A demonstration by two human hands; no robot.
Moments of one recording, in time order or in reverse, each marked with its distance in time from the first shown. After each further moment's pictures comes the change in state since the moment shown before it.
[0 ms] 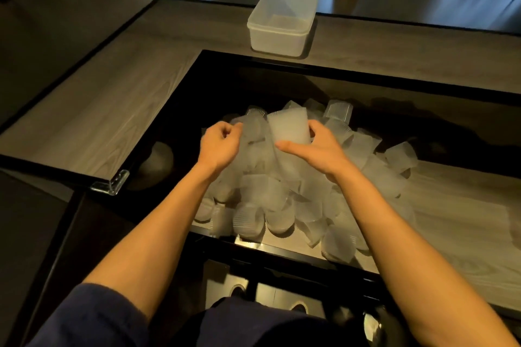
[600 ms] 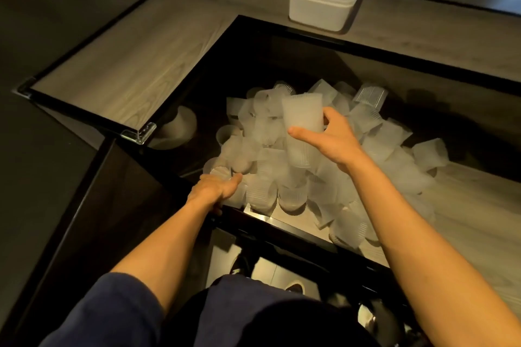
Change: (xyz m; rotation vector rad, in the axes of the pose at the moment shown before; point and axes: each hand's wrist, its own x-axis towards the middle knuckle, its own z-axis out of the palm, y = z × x) left_hand -0.087 -0.104 -0.015 0.464 -0.172 -0.879; right_hand -0.010 0.005 0.019 0.000 -0.117 -0.033
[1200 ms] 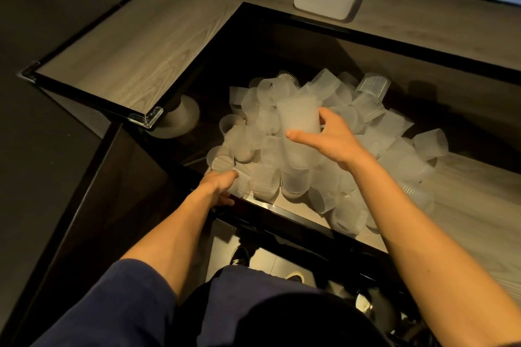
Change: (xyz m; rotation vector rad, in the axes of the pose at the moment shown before) left_hand -0.008 -0.020 0.008 -0.441 -0.205 -0.008; right_hand -0.018 0.009 0.011 -0.053 -0.106 -0.002
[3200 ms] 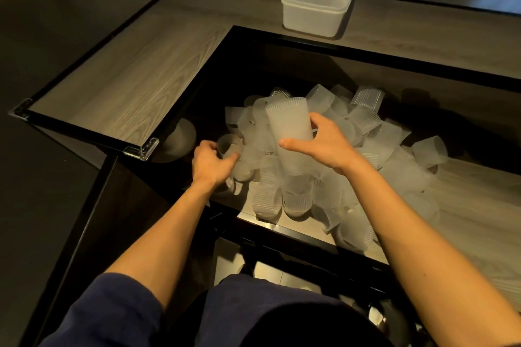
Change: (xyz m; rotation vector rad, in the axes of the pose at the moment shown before) left_hand 0.024 0.063 -0.023 0.184 0.387 0.588; right_hand 0.022 -0.014 0.001 -0.054 0.019 -0.061
